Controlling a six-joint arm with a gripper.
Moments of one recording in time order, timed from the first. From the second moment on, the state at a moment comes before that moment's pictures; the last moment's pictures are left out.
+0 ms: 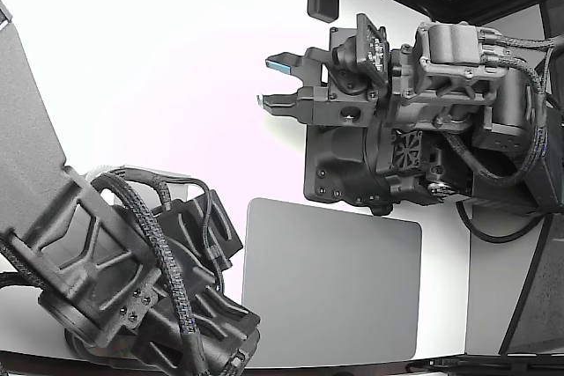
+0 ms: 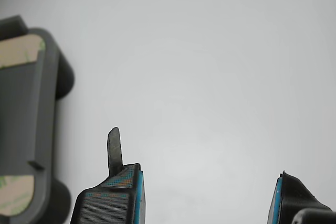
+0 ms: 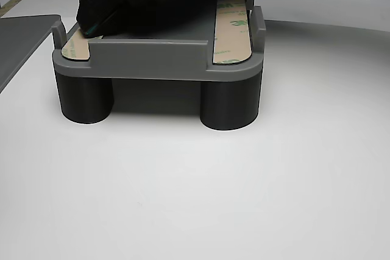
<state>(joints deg) -9.0 168.1 153.0 55.5 -4.7 3.5</state>
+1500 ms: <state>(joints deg) 2.8 161.8 153.4 51.1 -0.4 -81.5</state>
